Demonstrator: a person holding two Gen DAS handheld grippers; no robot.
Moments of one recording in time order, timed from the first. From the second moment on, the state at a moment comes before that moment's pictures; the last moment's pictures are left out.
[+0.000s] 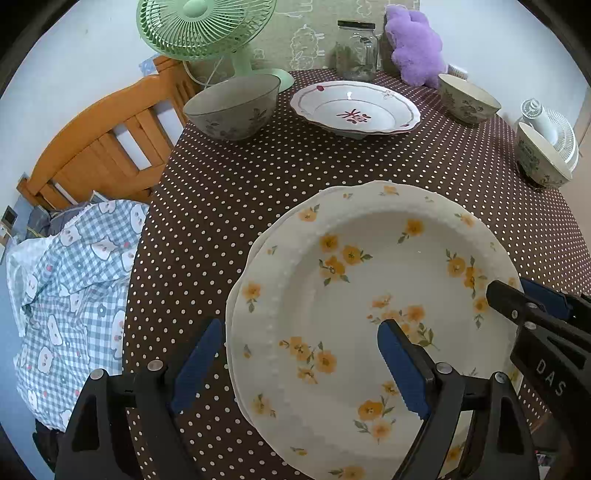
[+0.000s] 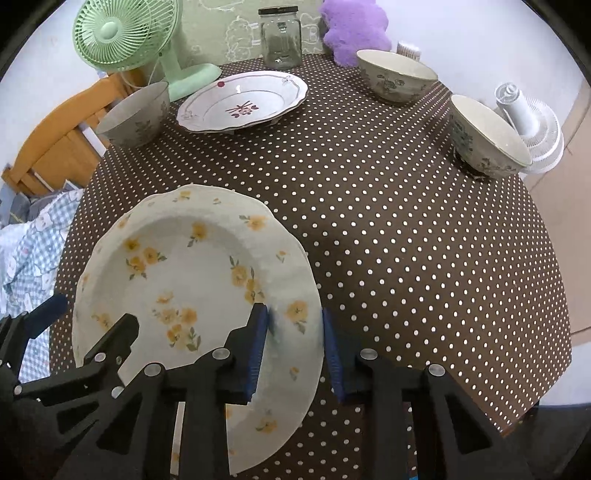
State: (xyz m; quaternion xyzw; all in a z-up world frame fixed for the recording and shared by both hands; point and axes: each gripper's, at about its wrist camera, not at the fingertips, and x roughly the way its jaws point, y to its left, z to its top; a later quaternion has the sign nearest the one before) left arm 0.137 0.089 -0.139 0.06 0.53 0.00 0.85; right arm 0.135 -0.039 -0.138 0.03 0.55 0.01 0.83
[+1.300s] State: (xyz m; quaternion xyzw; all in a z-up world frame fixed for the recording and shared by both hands) left arm 0.170 0.018 -0.080 0.02 0.47 -0.01 0.88; right arm 0.177 -0.104 -0.077 0.05 0.49 0.06 0.87
